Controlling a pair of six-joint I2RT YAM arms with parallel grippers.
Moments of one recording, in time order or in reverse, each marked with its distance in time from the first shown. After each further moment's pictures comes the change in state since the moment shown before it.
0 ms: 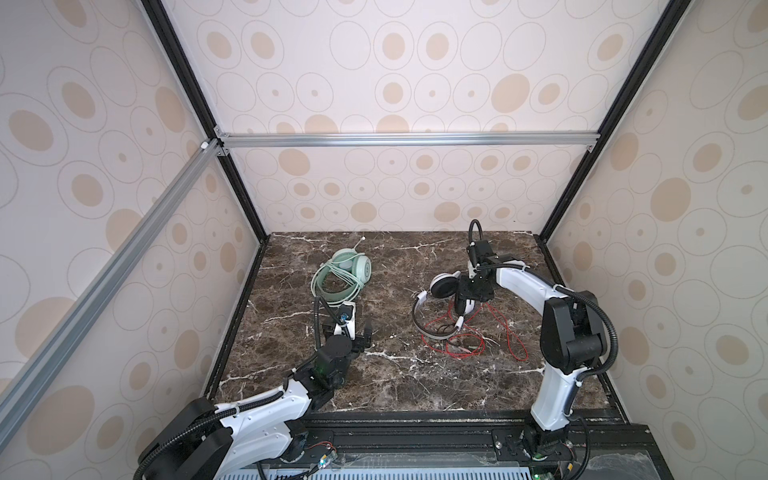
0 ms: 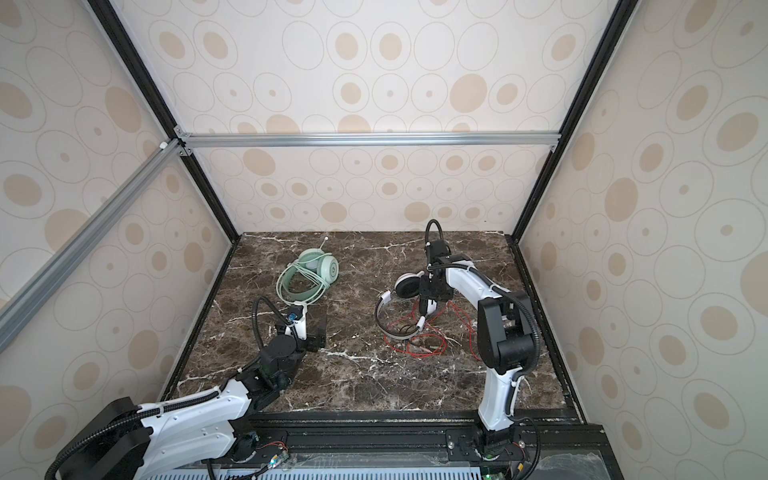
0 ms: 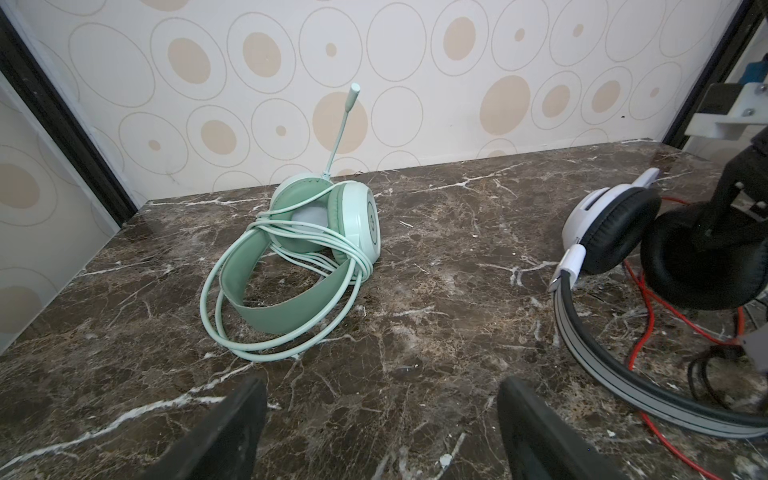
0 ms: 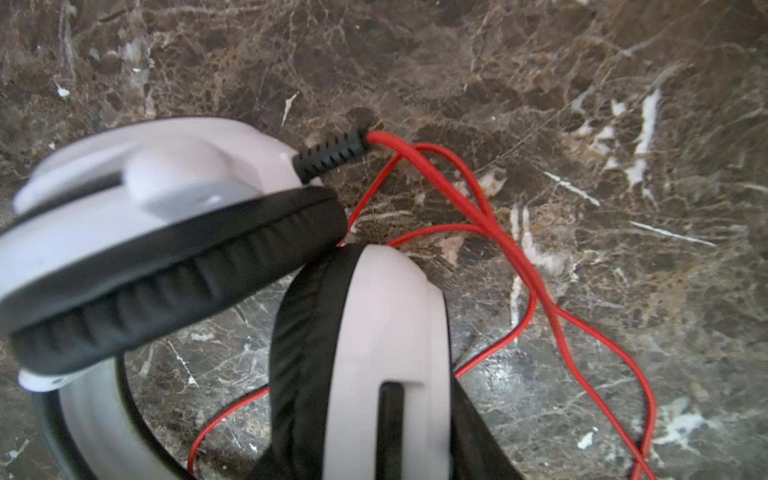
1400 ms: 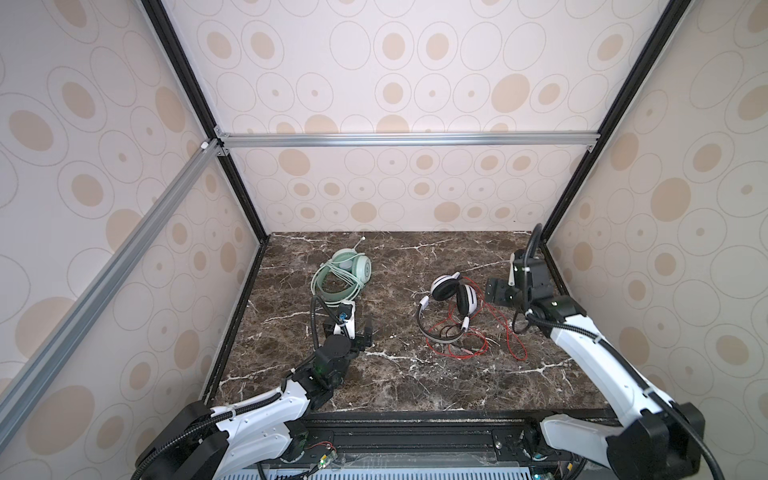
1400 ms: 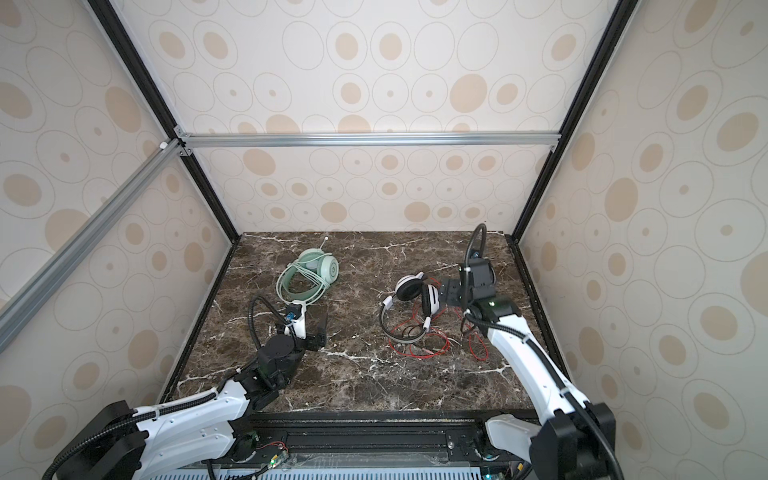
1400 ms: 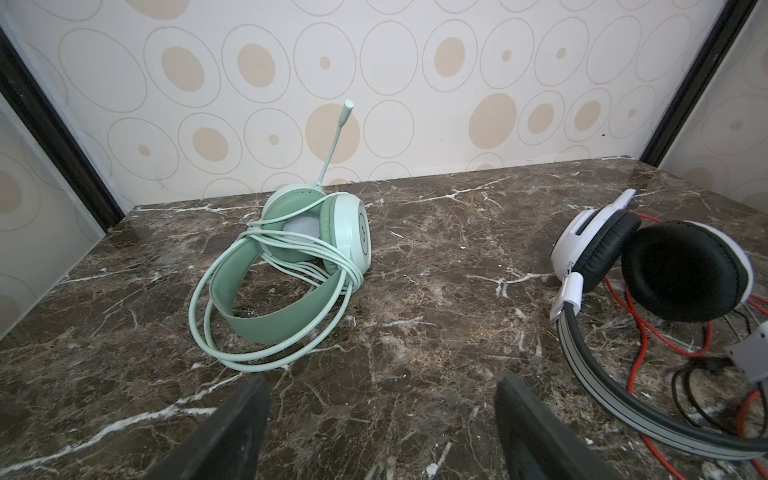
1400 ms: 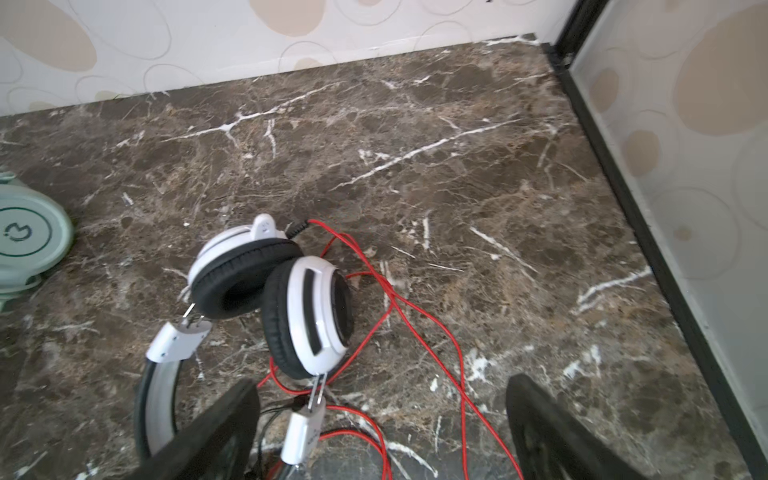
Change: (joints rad) left arm 0.000 -0.030 0.003 0.000 0.021 -0.011; right arm -0.031 -0.597 -0.338 0.208 0.182 -0.092
